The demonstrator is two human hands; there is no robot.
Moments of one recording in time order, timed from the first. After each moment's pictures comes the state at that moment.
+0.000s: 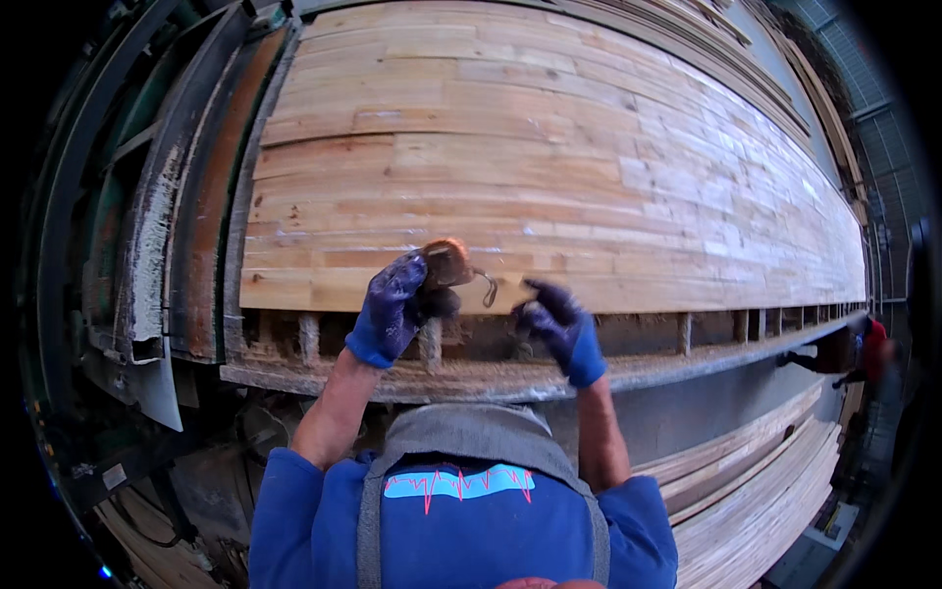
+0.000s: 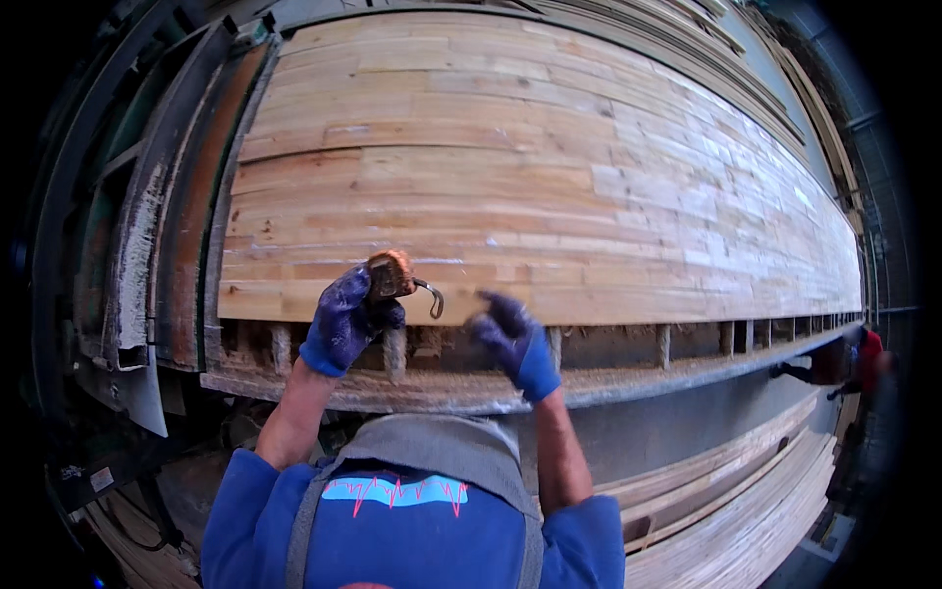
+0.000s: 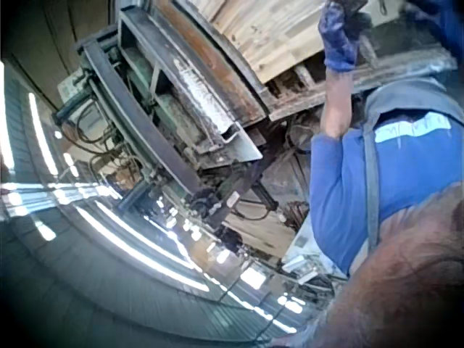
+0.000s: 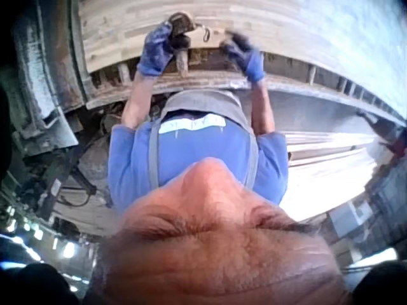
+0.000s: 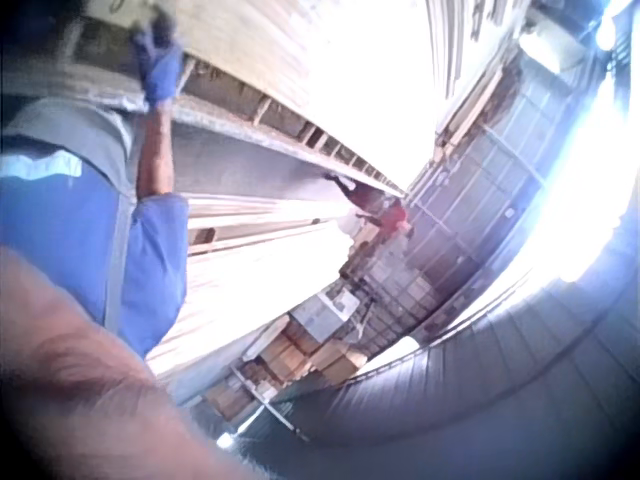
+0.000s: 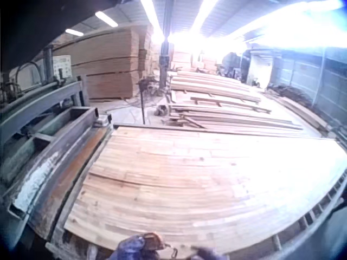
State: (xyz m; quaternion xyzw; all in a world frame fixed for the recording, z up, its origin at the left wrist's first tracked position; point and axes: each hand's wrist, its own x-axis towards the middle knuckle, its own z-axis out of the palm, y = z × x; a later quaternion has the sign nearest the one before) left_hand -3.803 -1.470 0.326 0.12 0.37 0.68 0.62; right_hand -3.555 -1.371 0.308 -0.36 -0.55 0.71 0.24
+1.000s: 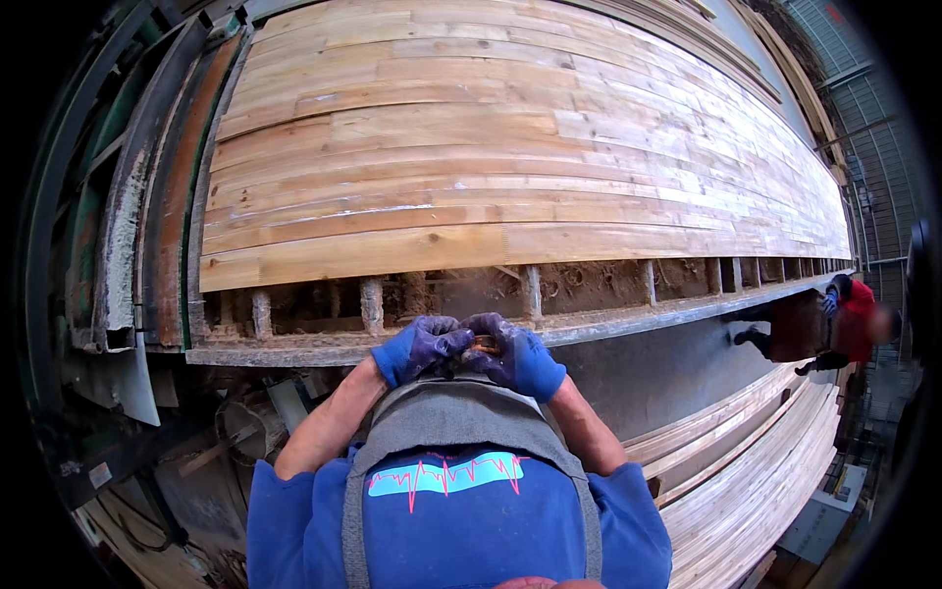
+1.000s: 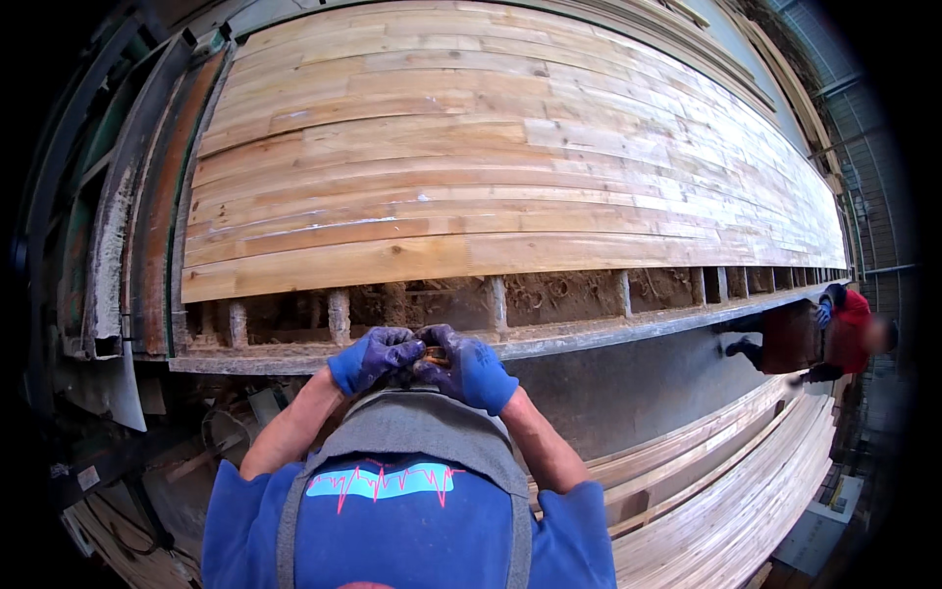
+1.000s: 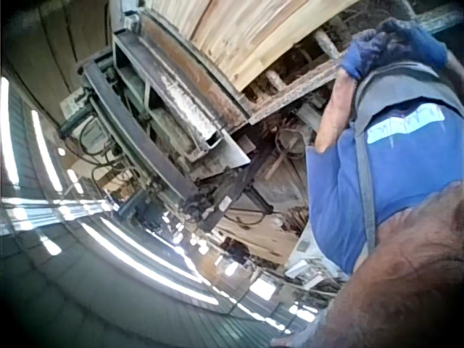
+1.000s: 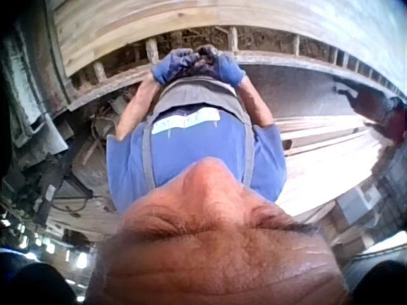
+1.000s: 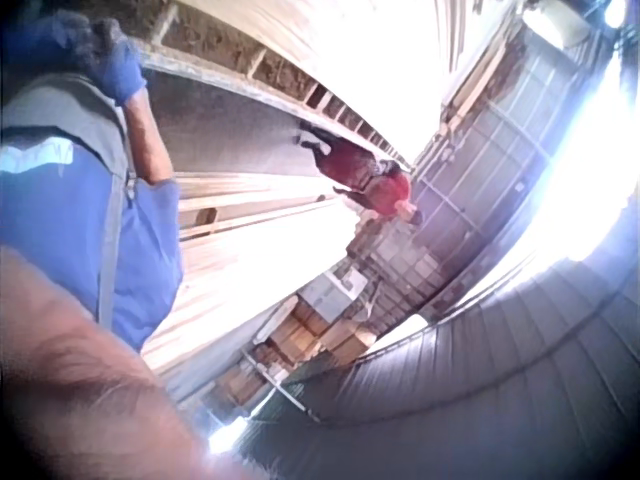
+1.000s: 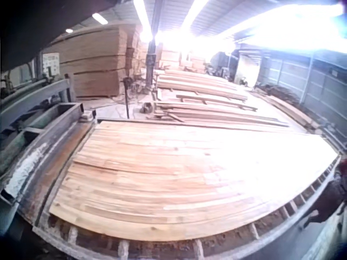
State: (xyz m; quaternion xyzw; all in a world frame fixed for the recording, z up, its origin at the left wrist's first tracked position) left_hand -3.661 -1.514 0.276 0.26 0.45 0.37 0.77; right_hand -3.465 -1.438 0.314 -0.31 -0.79 0.52 0.11
